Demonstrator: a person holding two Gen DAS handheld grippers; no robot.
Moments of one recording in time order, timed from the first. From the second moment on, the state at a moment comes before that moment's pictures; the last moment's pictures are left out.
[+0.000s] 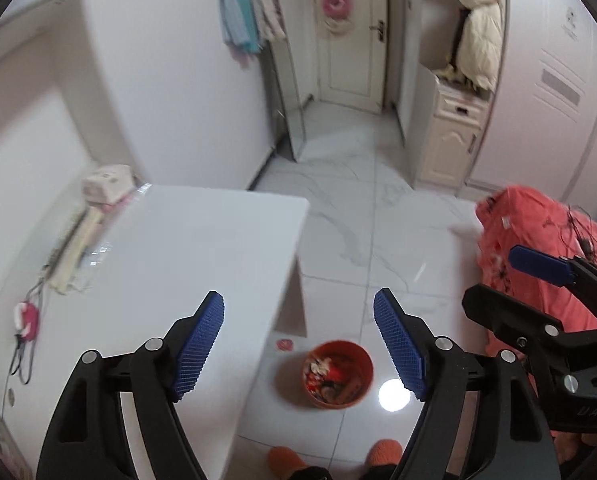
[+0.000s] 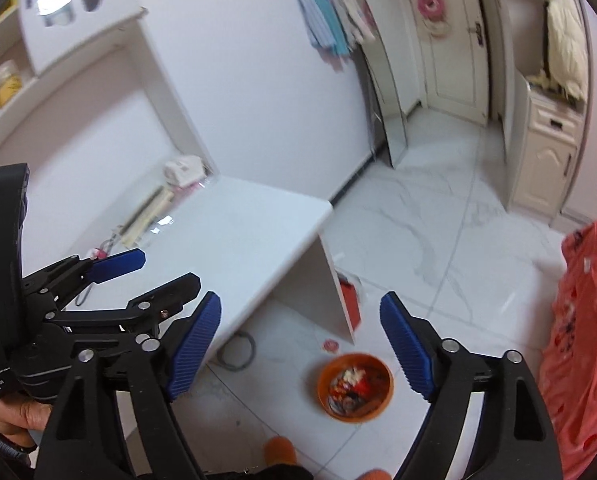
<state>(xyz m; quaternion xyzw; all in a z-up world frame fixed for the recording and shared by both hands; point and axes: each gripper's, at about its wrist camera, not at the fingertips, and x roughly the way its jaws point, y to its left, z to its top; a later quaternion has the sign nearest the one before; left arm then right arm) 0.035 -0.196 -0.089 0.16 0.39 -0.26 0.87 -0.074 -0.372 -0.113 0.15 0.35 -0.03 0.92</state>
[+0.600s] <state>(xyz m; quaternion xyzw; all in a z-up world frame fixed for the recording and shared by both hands) 0.010 -0.122 -0.026 0.10 0.31 -0.14 0.93 -0.063 -0.307 -0.036 0.10 0.27 0.05 0.96</state>
